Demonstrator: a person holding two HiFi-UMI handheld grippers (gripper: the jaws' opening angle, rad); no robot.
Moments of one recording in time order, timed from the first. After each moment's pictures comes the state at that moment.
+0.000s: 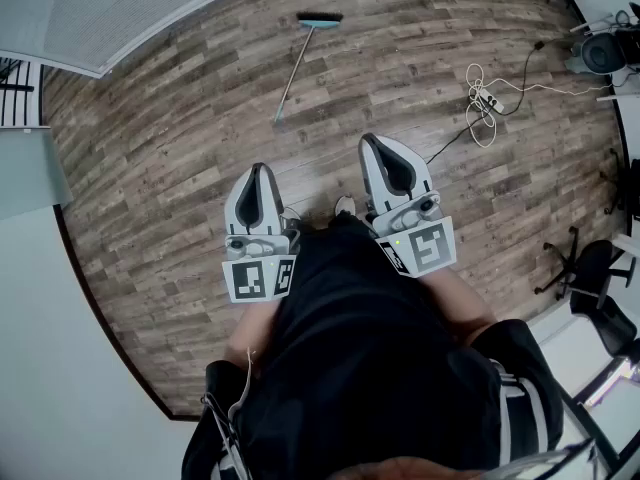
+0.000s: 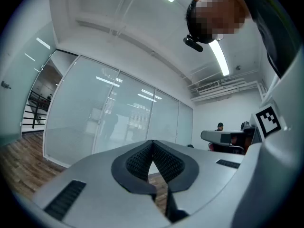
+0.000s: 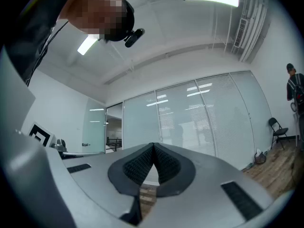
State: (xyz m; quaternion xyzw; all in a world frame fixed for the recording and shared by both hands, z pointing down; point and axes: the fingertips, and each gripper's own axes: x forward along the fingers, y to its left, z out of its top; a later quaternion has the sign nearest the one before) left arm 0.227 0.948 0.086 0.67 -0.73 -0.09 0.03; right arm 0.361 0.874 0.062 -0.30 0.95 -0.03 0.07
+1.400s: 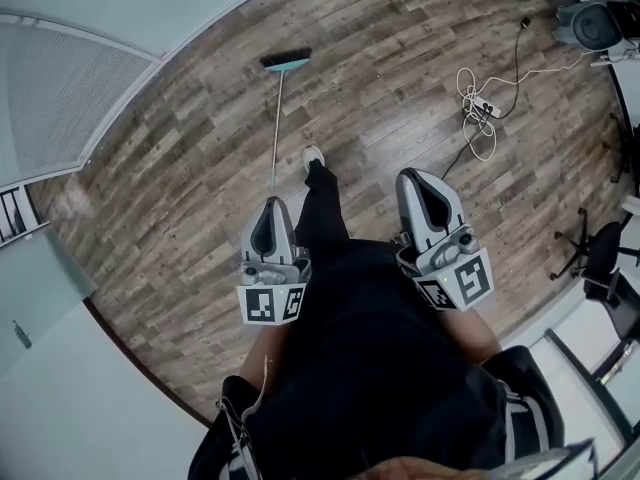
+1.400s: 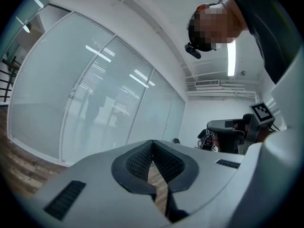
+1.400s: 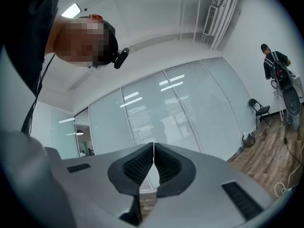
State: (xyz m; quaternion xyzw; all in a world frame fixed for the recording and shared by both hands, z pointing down) left arm 0.184 0.611 0.160 0.74 -0.65 -0.08 0.12; right arm 0.363 0.553 0.098 -0.38 0.91 -0.16 0.09
